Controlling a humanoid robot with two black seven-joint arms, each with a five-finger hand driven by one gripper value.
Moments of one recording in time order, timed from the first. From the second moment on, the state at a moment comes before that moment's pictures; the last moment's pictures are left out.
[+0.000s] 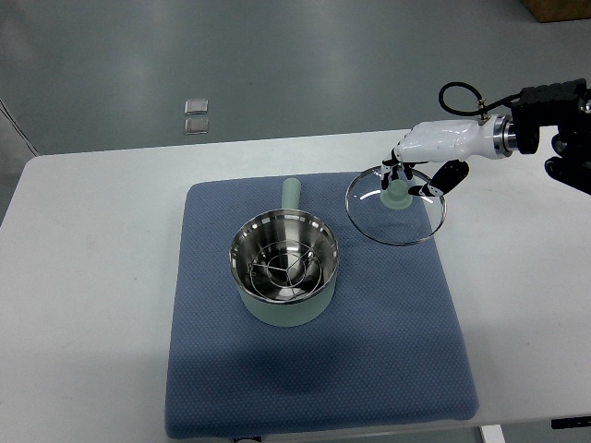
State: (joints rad) left arm 0.01 0.00 -0.04 -0.16 0.01 -0.02 0.06; right arm 1.23 -0.56 -0.11 0.89 -1.58 0.06 0.61
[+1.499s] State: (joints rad) left arm 0.01 0.00 -0.04 -0.16 0.01 -0.02 0.06; right arm 1.06 -0.46 0.12 0.78 -0.30 0.12 0.61
